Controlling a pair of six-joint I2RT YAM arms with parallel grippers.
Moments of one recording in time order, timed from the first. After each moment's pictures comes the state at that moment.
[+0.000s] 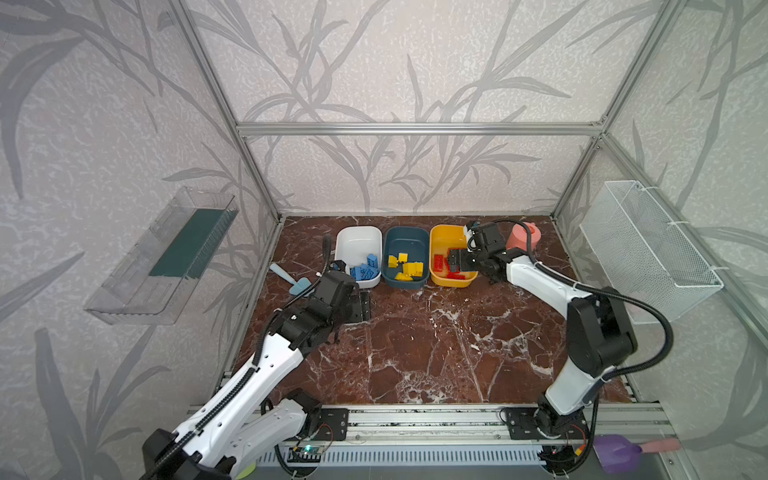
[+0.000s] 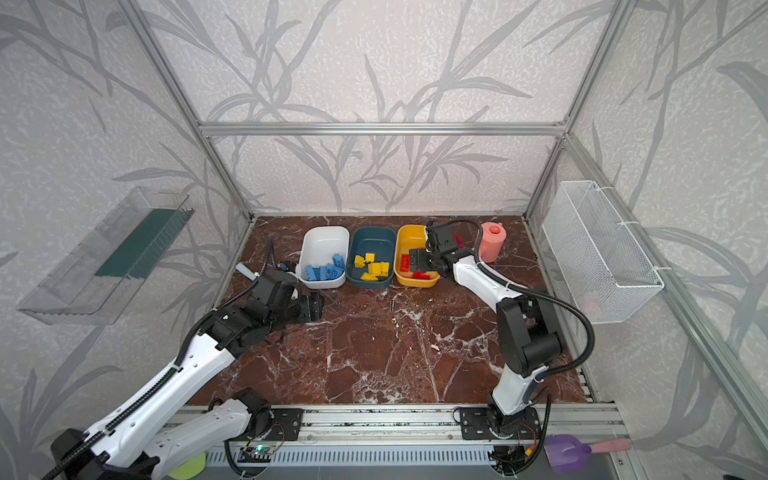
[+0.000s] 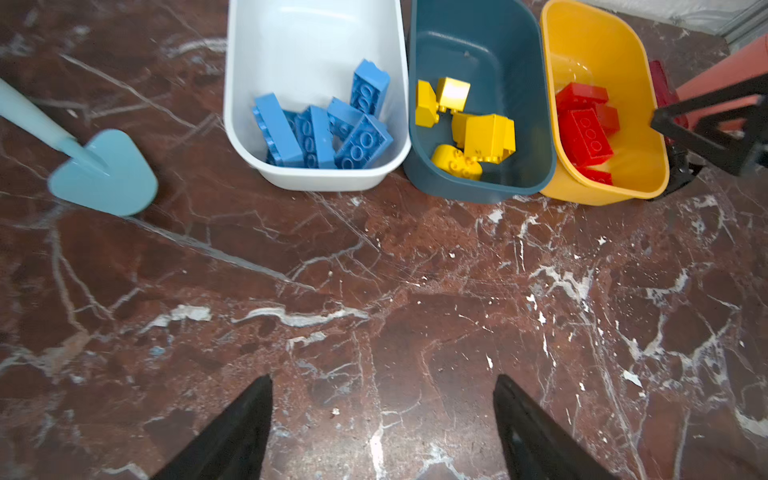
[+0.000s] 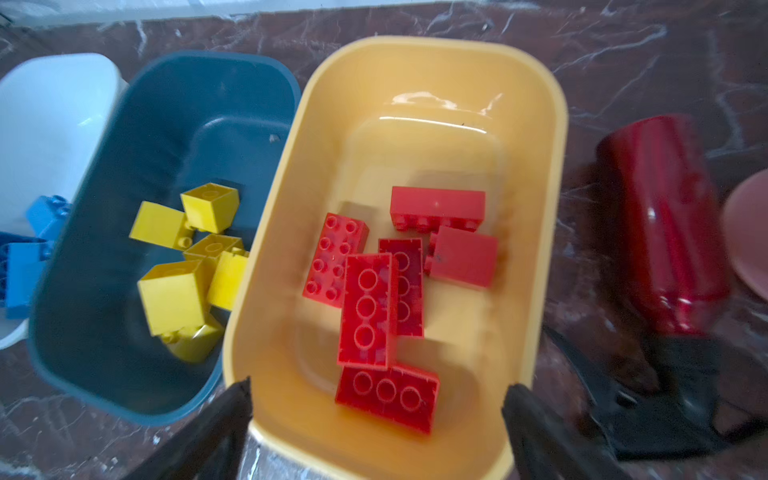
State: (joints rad) left arm -0.52 0.92 0.90 -0.79 -0.20 -0.52; right arm 0.37 1.66 1.21 -0.34 0.00 0.28
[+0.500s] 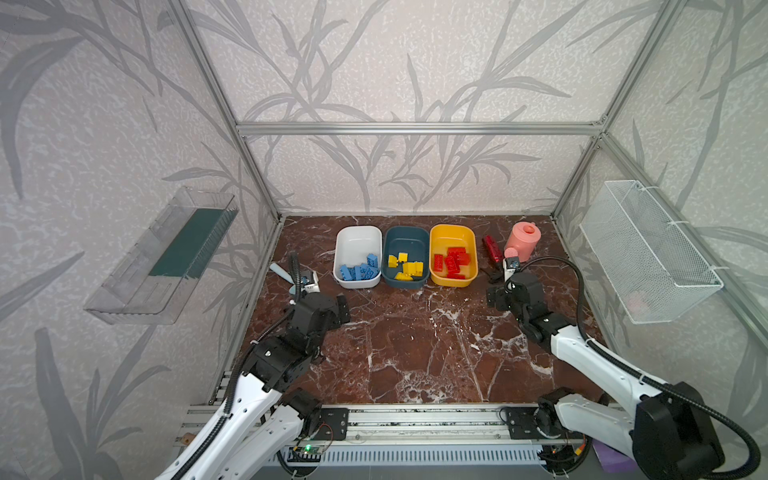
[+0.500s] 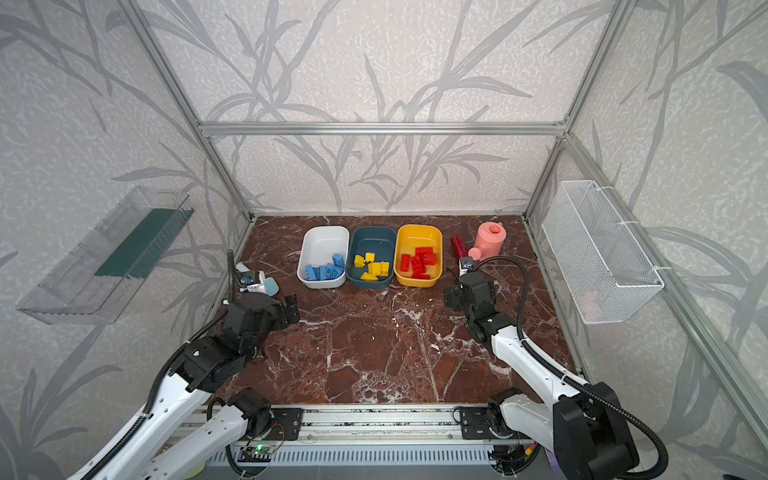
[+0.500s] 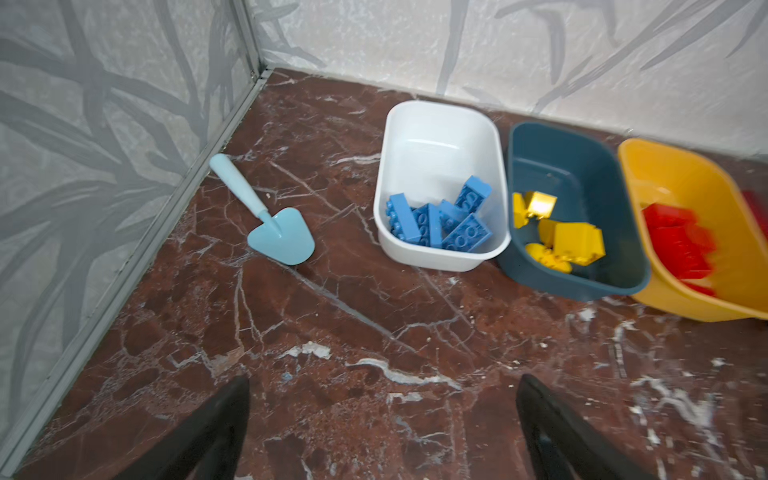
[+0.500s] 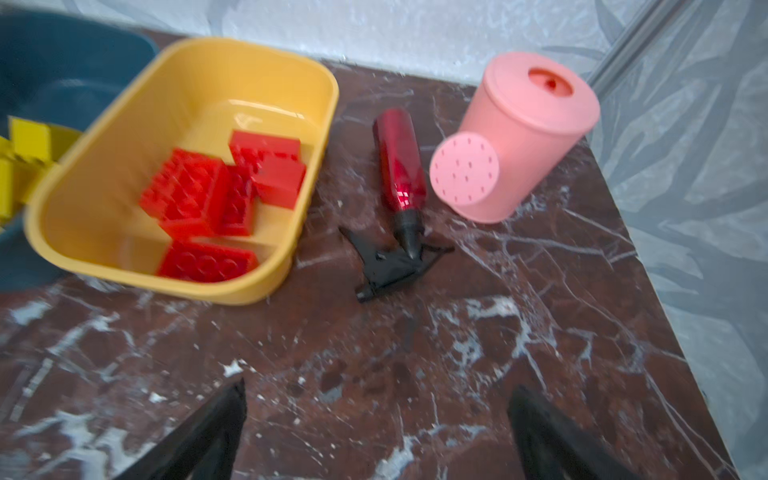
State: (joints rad) left arm -0.51 0.69 0.69 -0.69 -0.56 -0.47; right arm 0.34 1.11 0.51 0.00 0.36 0.05
